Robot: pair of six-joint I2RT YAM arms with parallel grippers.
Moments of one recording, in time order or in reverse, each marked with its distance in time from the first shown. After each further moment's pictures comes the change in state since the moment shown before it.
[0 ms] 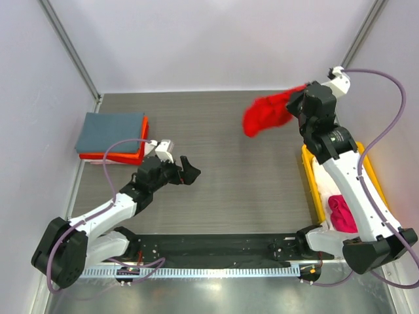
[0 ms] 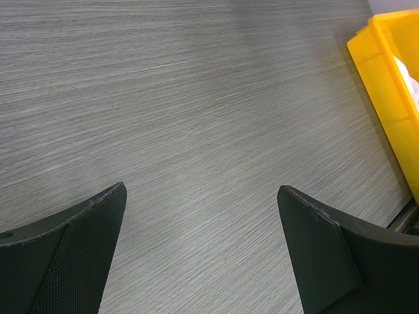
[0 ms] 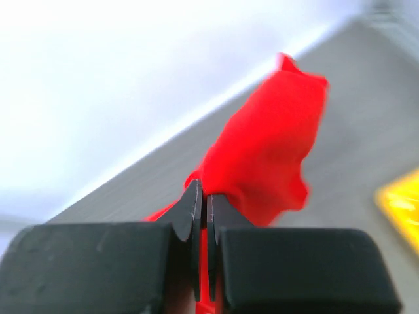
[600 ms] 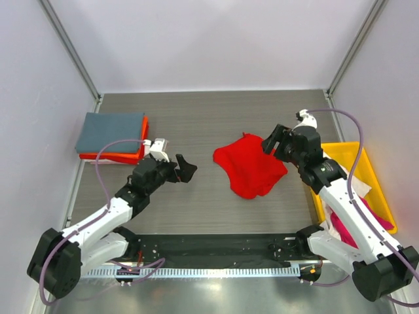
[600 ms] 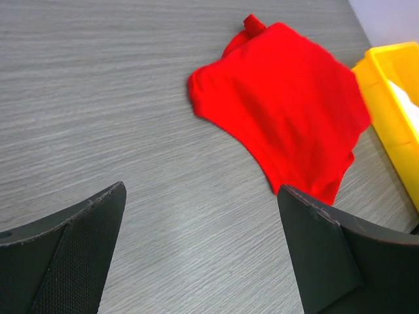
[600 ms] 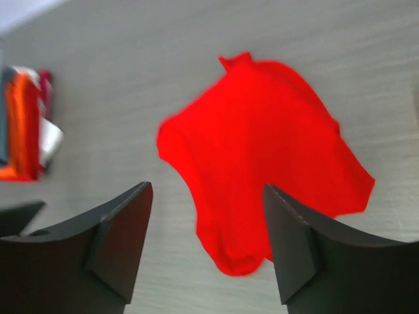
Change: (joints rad) left arm 0.000 -0.110 -0.009 -0.016 -0.083 0.024; right arm 0.076 -0.220 -0.399 0.007 -0.438 -0.088
